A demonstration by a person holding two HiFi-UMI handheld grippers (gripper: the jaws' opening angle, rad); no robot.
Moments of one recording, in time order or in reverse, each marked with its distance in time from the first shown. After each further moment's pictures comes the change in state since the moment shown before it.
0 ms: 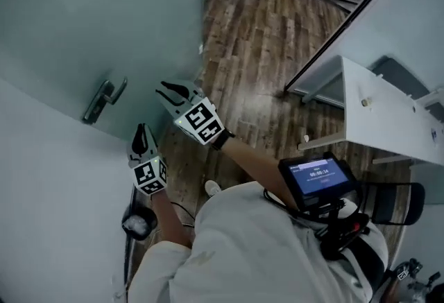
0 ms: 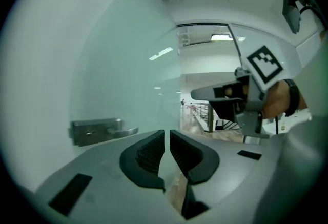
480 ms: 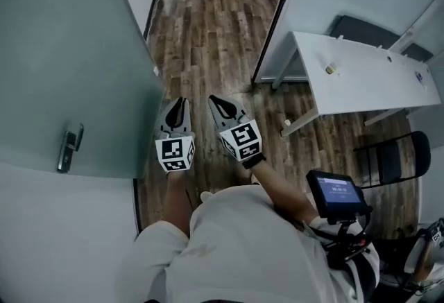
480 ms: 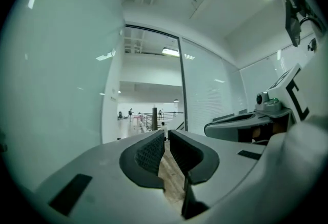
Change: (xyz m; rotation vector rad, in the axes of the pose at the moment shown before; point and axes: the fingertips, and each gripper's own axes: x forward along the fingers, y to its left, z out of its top) left arm 0.064 -0.370 0.080 0.098 -0.133 -0.641; right arm -0.334 -0.171 -0.058 0.122 0.025 -0.605
